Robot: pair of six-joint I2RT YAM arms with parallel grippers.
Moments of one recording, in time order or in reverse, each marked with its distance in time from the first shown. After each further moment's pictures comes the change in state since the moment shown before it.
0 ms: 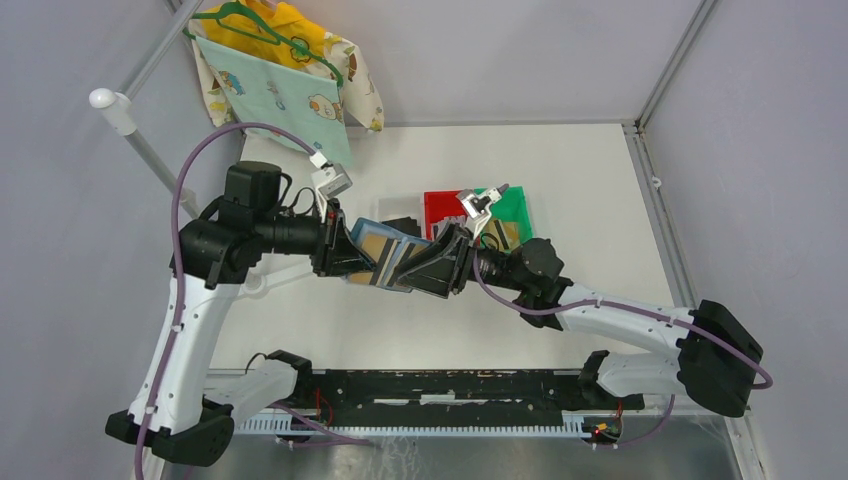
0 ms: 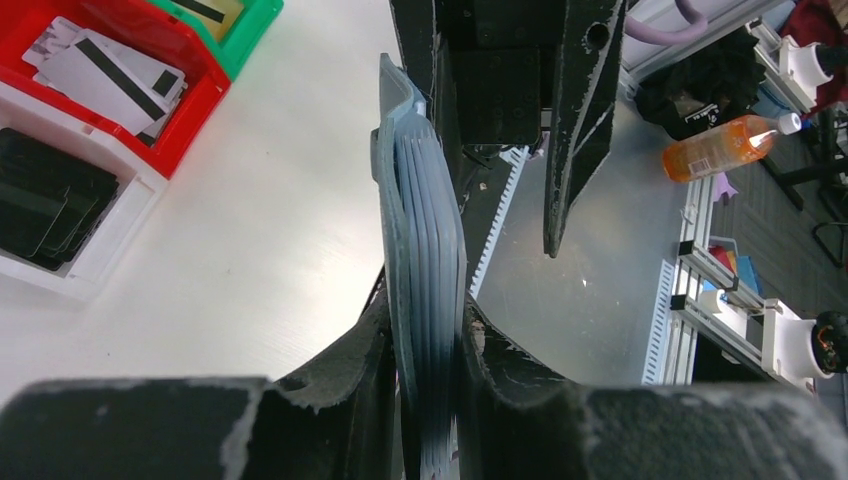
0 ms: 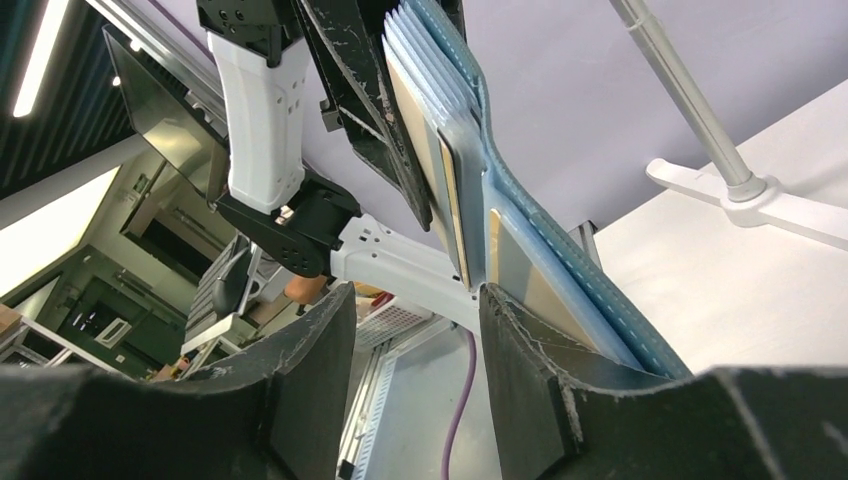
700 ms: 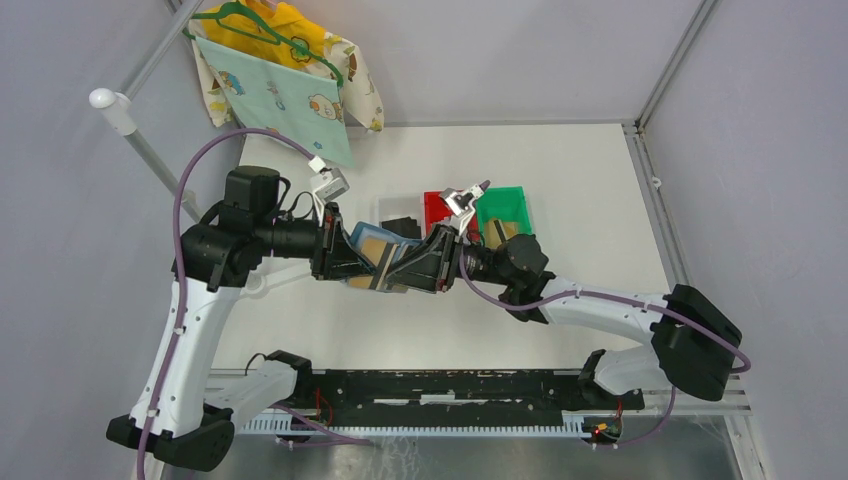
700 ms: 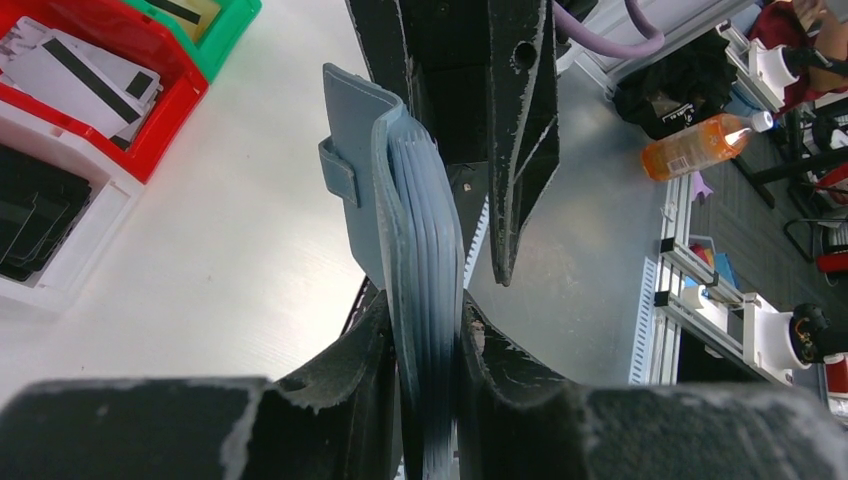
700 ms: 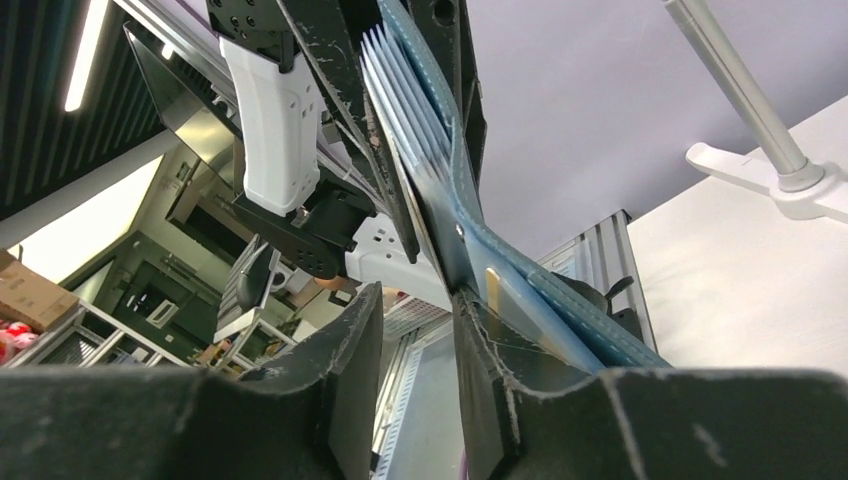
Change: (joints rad) left arm 0.018 -0.027 -0.056 0.028 0.067 -0.002; right arm 0.014 0.113 0.048 0.102 -0.052 0.071
